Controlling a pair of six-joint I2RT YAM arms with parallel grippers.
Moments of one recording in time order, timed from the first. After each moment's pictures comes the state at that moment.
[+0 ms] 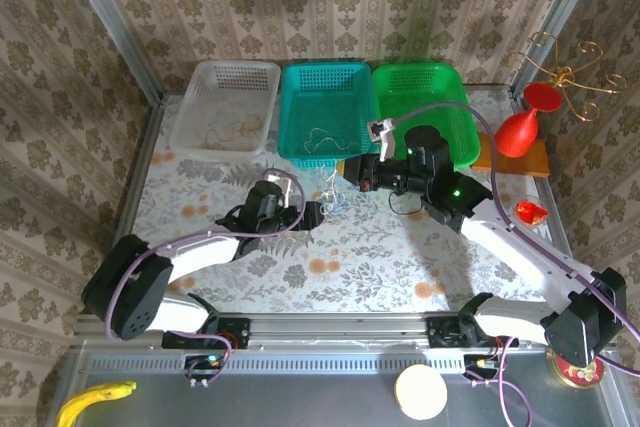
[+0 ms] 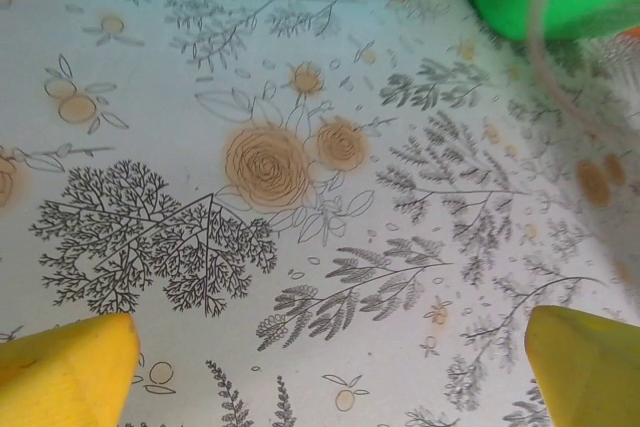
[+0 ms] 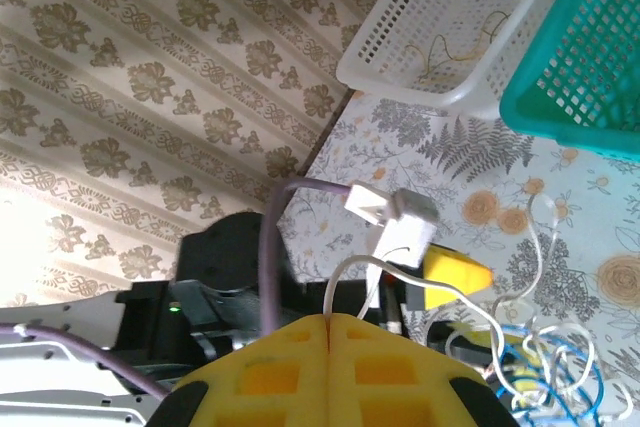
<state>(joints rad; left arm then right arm) -0.68 1.33 0.52 0.19 0.13 -0.53 0.58 1.19 1.03 -0.16 -0.46 0.66</state>
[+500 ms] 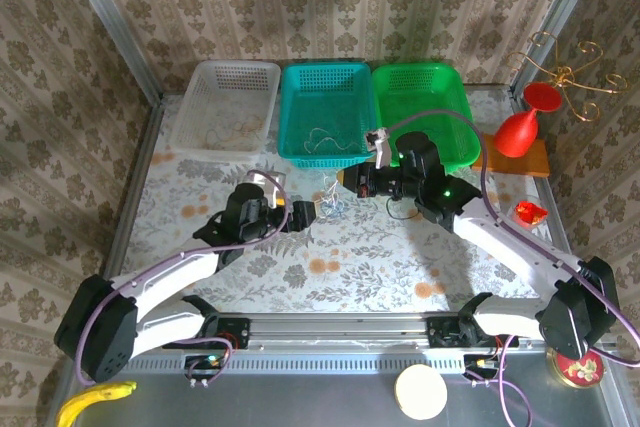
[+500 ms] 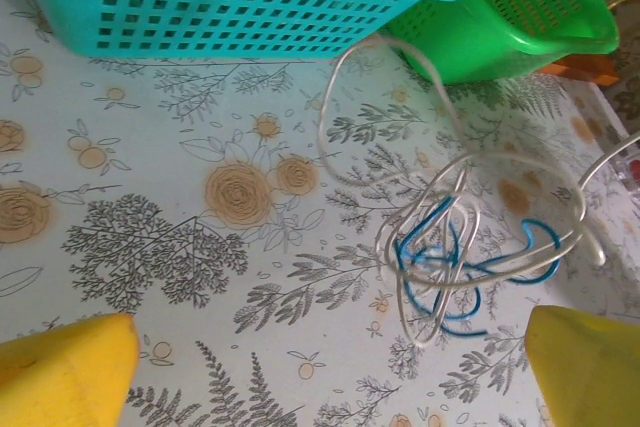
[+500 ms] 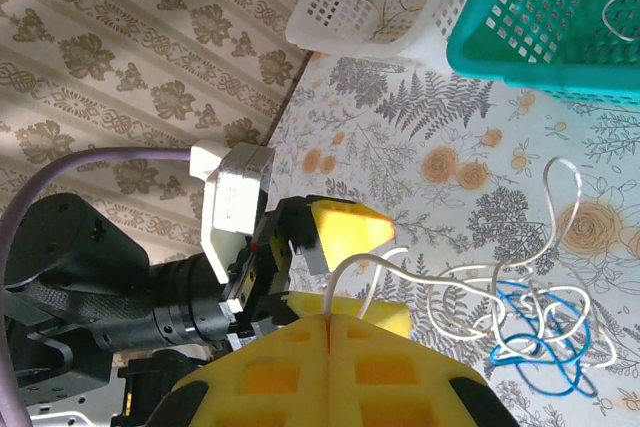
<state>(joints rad) -0.66 1.10 0.49 0.11 0.18 -0.50 0.57 1.24 0.97 -0.16 -0.45 0.65</state>
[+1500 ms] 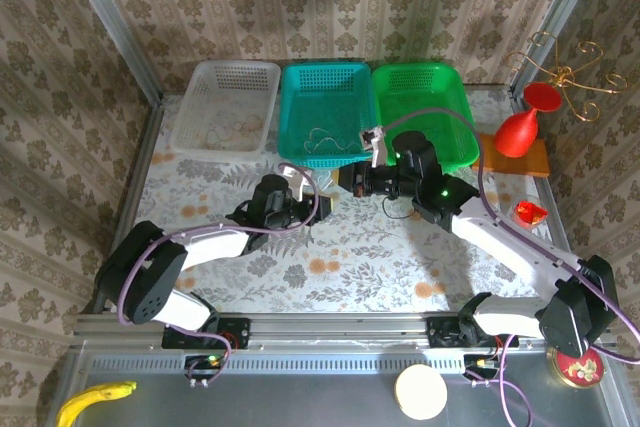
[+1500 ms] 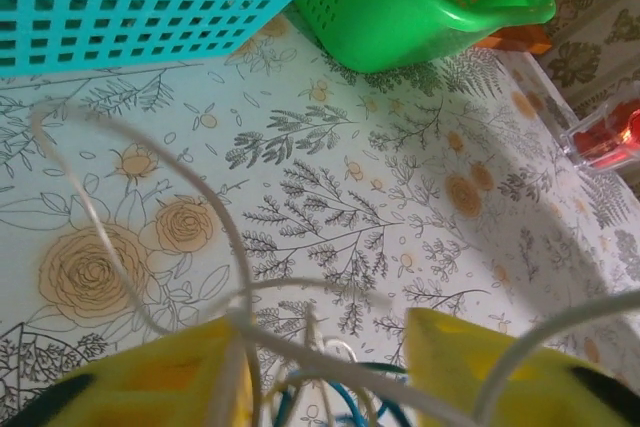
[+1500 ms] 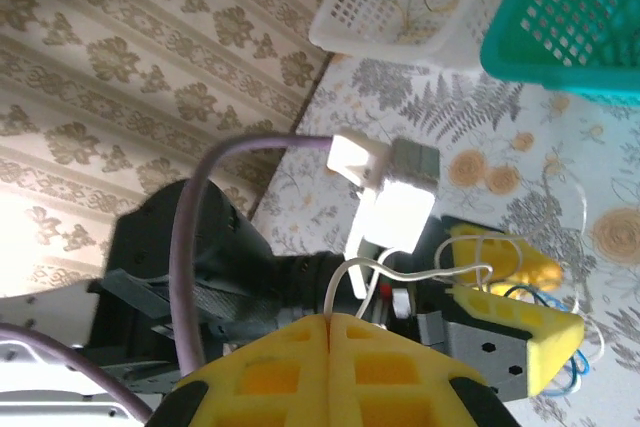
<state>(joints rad) -0.71 1.46 0.57 0.43 0.29 -0.48 0.59 1.24 1.01 -0.15 -0.45 0.69</state>
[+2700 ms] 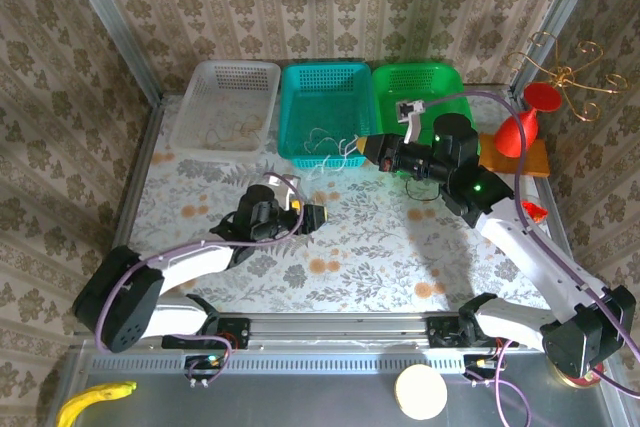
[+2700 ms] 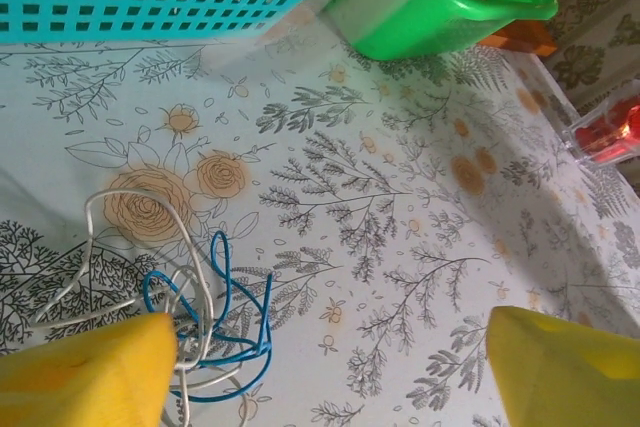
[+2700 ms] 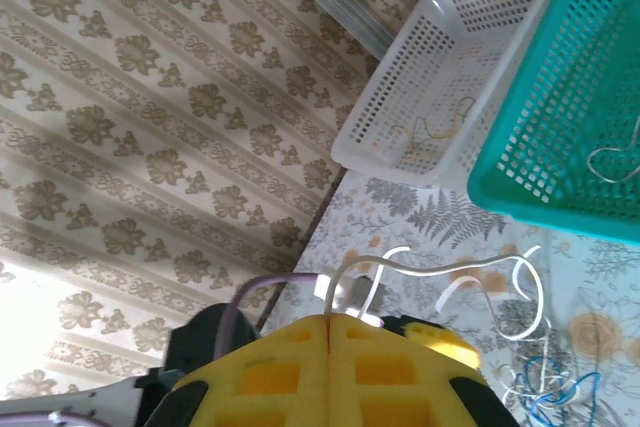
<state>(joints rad) -0.69 1.26 0.46 0.34 0.27 -0.49 0.44 1.14 1.06 -0.15 -0.48 0.71</state>
